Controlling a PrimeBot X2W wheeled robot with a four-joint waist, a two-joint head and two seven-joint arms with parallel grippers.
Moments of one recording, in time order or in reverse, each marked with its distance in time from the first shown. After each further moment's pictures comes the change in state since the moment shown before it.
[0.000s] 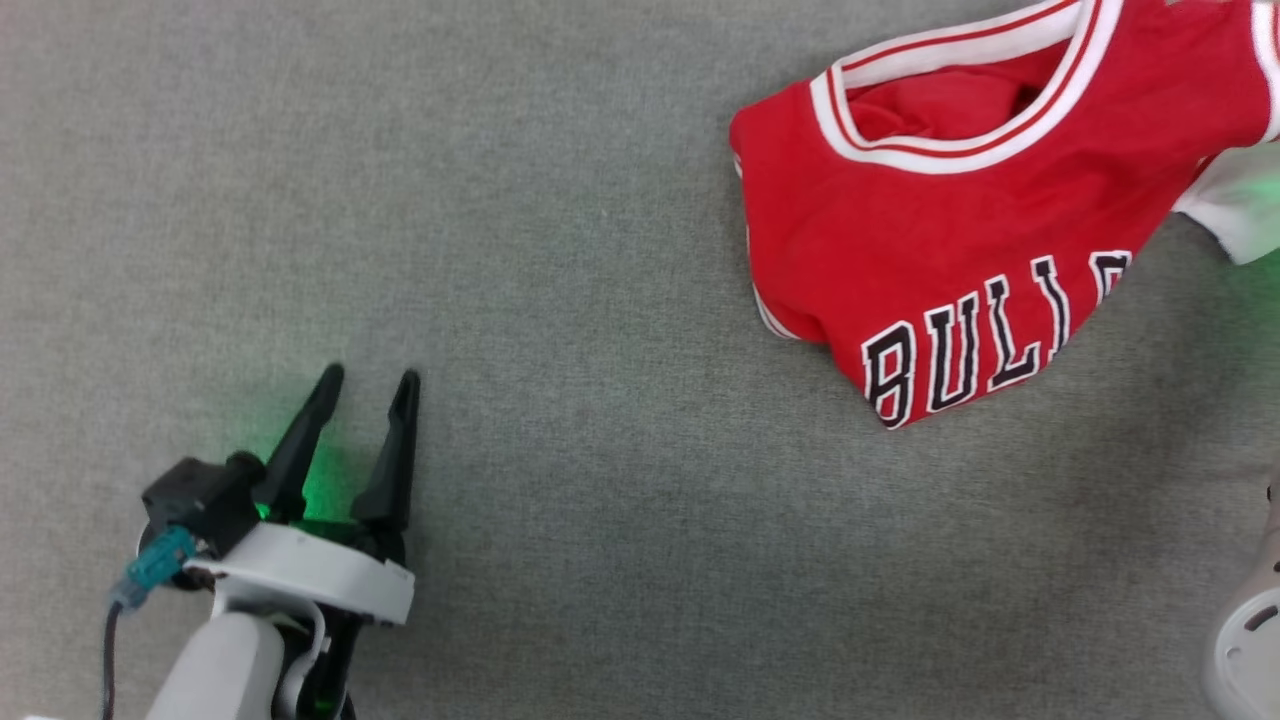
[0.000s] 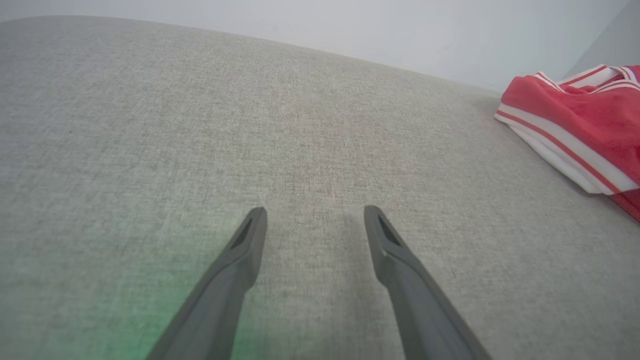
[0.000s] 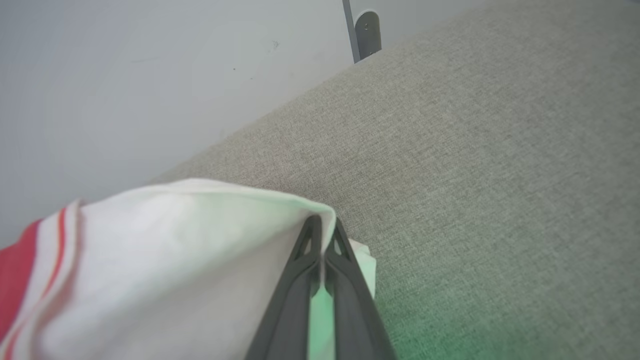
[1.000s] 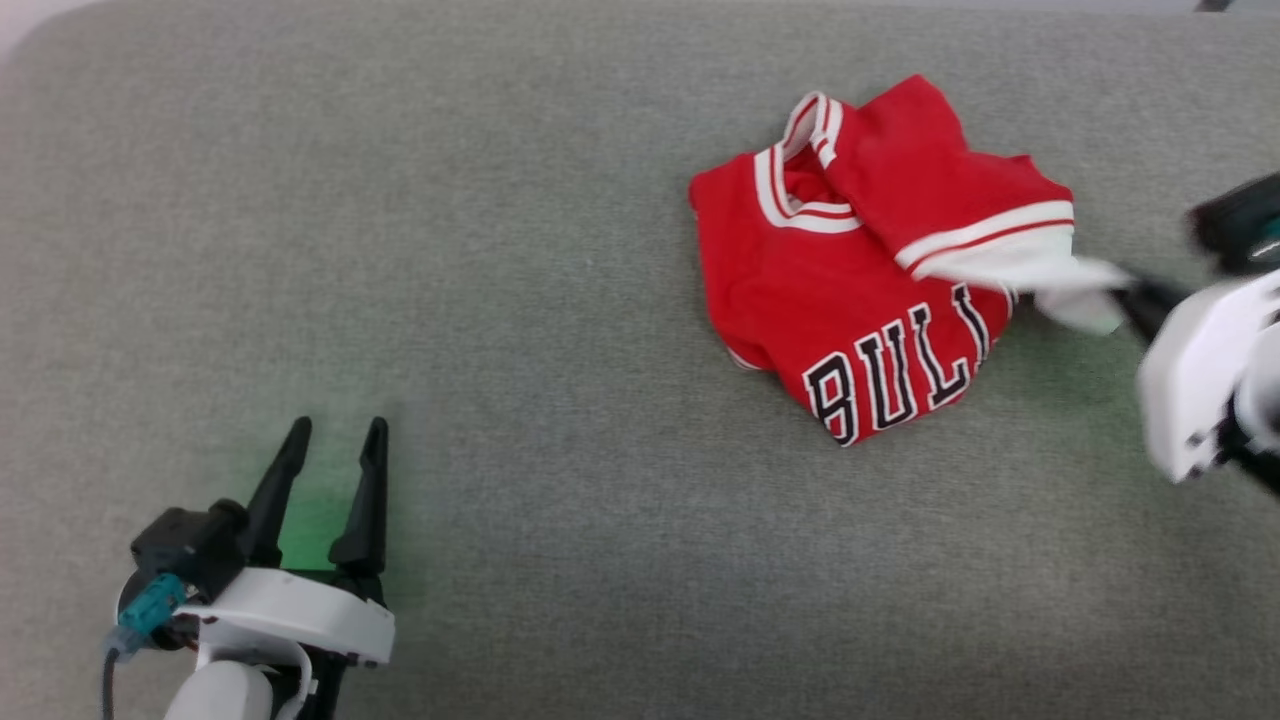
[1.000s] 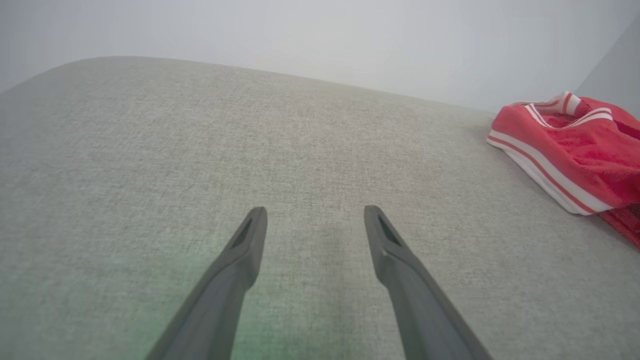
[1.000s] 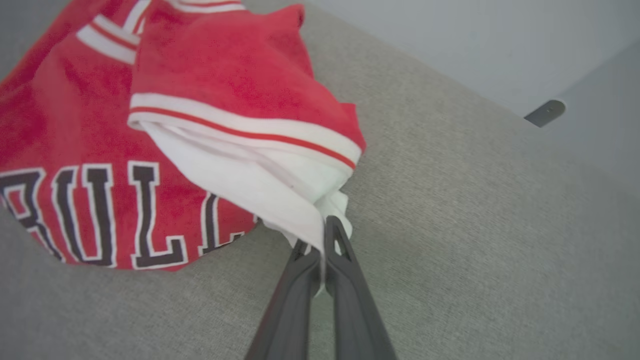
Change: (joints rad) left arm 0.067 -0.047 0.098 0.029 0.075 0.000 0.000; right arm 0.527 -0.495 1.137 -0.706 0.594 0.001 0.375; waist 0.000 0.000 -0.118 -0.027
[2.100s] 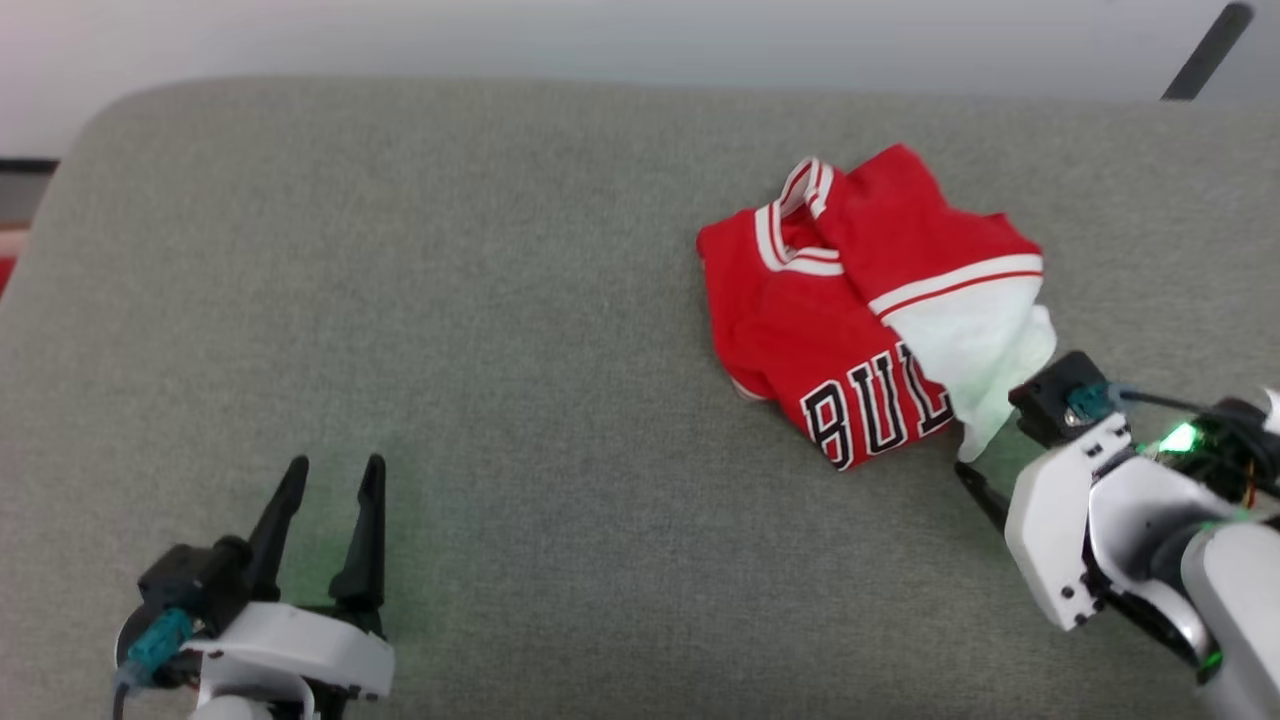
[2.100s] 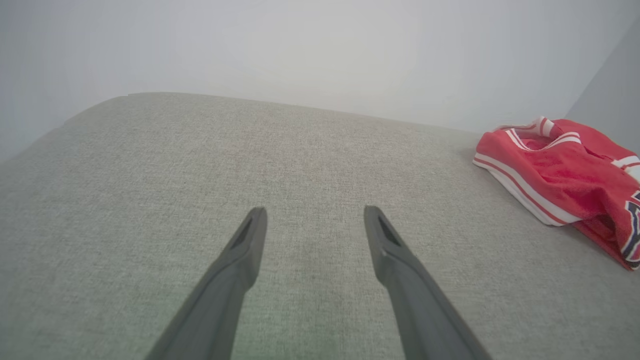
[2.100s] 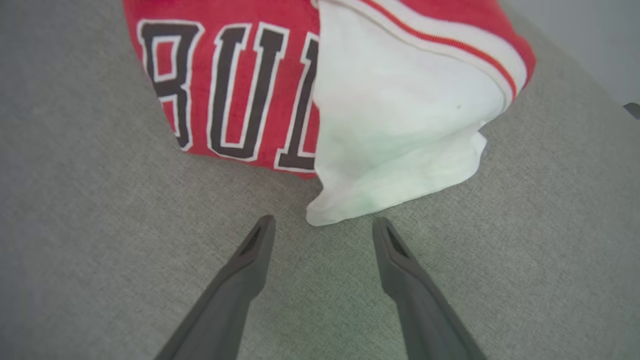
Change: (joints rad) left arm 0.064 -0.031 0.038 -0.004 0.055 0.000 0.000; right arm 0.137 0.053 0.165 0.038 -0.068 -0.001 -0.033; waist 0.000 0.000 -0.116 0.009
